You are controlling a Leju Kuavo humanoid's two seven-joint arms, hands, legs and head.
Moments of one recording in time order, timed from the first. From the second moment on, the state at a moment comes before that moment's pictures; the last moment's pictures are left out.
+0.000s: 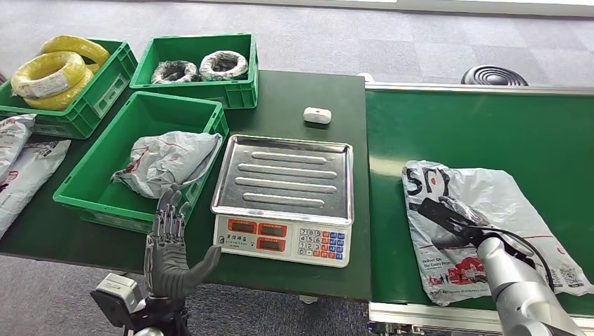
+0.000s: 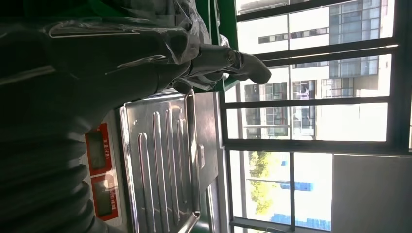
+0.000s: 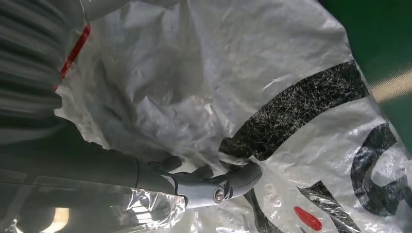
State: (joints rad) left arm 0.11 -0.12 -0.33 -1.62 0.02 0.20 -0.70; right arm -0.70 -0.26 -0.21 -0.31 1.21 0.20 -0.42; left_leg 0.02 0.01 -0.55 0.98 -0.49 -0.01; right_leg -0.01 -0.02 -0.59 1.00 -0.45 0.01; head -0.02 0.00
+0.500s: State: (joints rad) left arm 0.12 -0.11 -0.32 -1.64 0.02 0.21 -0.70; right arm -0.70 -0.24 -0.24 -0.30 1.17 0.22 -0.44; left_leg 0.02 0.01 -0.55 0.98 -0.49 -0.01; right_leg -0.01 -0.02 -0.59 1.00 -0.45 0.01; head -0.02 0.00
